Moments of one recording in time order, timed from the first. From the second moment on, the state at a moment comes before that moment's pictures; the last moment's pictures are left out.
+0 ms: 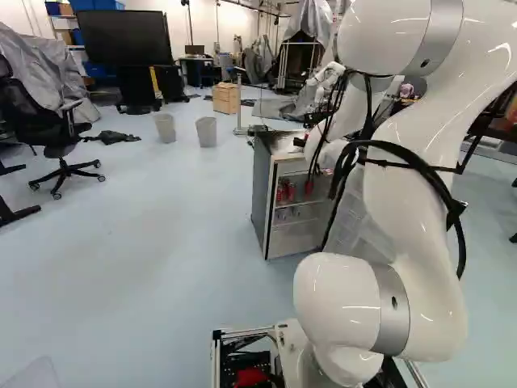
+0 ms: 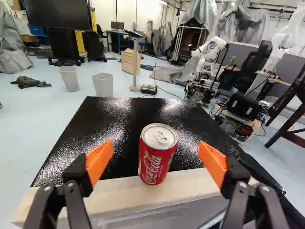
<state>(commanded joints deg) -20.3 -24.2 -50.0 -17.4 51.8 0.0</state>
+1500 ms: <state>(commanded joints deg) -31.8 -16.6 -40.7 -10.4 50.0 0.0</state>
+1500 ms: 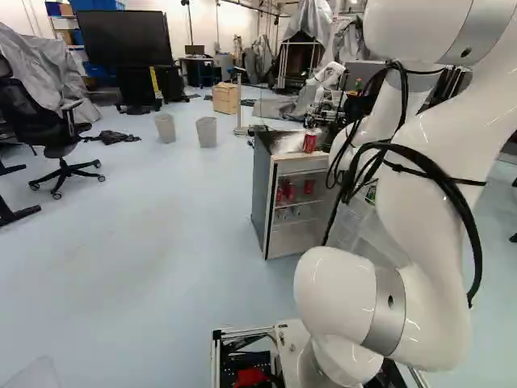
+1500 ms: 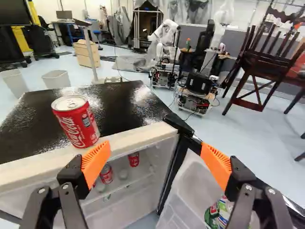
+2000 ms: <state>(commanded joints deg) -36.5 -17.0 -41.2 -5.8 48.8 0.0</state>
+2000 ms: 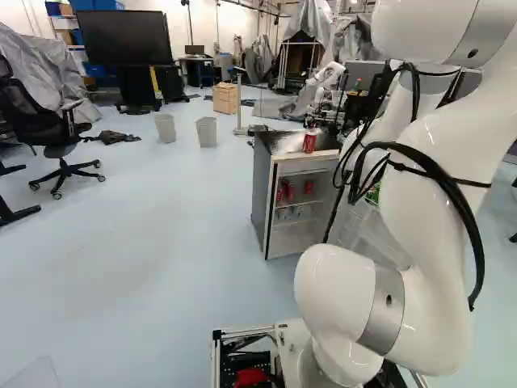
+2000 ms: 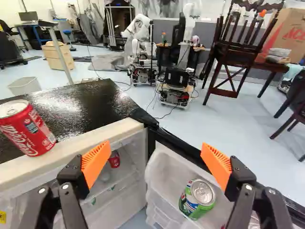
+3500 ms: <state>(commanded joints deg) -47.6 -26.1 -52.6 0.4 43.5 0.0</state>
